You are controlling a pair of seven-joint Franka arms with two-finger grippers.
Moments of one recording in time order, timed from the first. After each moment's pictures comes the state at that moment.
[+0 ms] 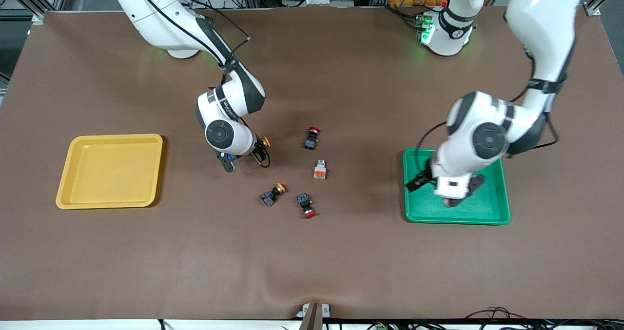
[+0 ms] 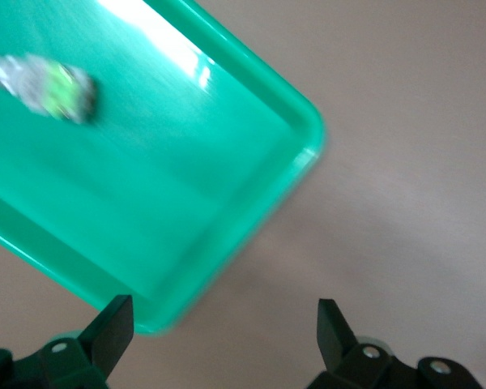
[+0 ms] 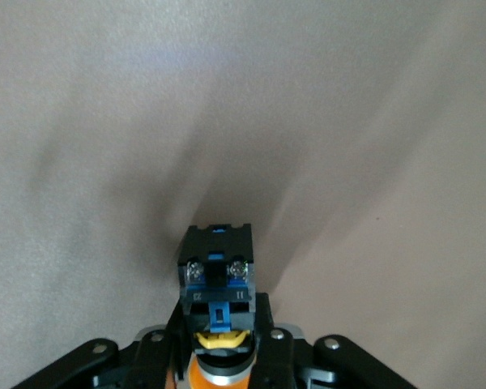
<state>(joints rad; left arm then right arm) 0.02 0.51 -0.44 -1.73 0.15 2.18 -1.15 0.46 0.56 0.08 -1.94 0.22 2.27 1.44</state>
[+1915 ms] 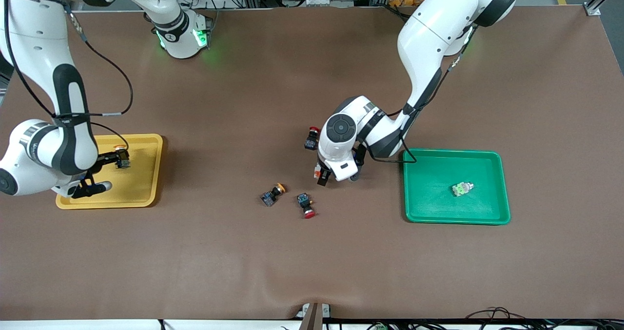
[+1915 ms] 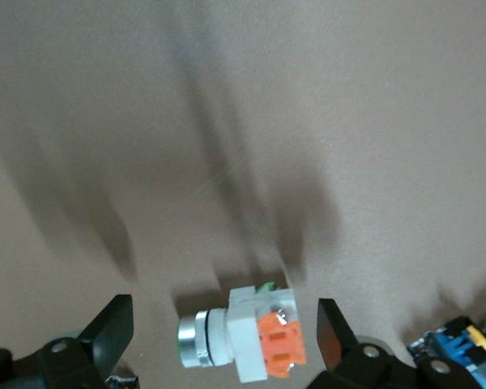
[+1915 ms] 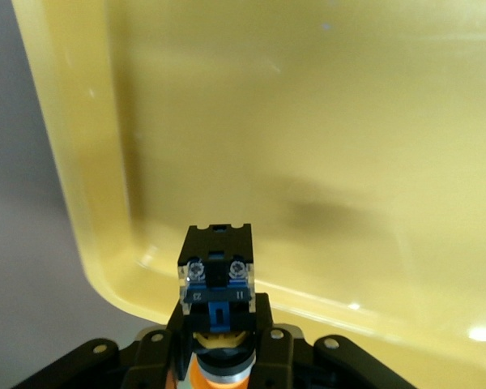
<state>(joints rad) -0.51 0.84 -0.26 -1.48 0.15 2.32 -2.05 0.06 0.64 -0.37 -1.70 0.20 1.77 -0.70</state>
